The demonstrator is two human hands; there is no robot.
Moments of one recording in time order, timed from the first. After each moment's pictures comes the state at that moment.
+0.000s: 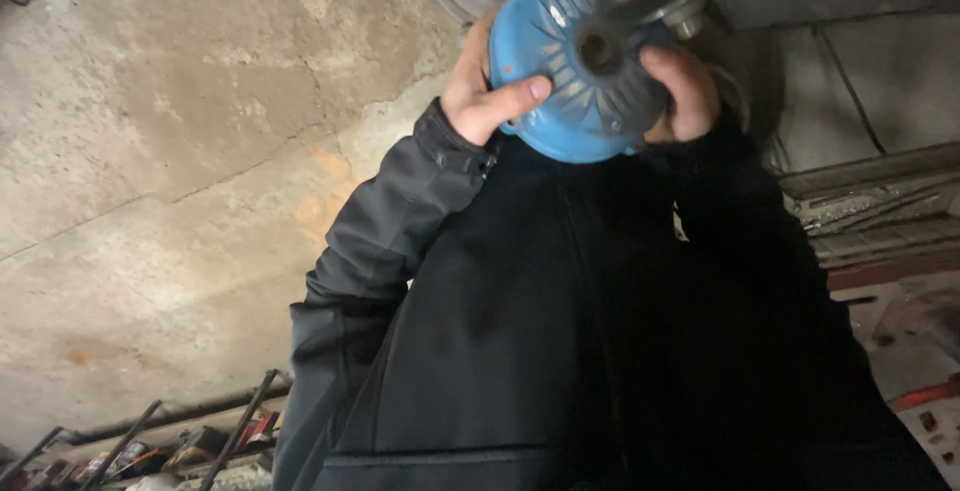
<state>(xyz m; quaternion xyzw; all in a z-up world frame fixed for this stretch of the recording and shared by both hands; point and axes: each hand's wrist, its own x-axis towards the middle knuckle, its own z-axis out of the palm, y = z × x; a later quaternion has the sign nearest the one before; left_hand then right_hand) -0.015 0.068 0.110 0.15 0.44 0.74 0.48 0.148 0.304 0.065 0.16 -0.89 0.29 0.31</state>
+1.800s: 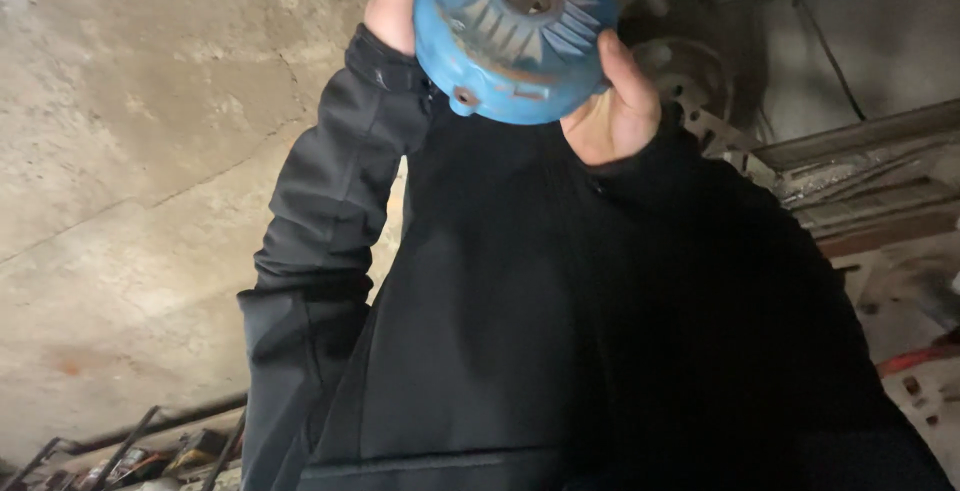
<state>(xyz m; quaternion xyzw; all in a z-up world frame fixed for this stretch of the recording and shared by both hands) -0.071 0.086 0.078 0.26 0.36 0.76 0.47 0.150 0.232 0.099 -0.08 -0.17 0.98 0.11</state>
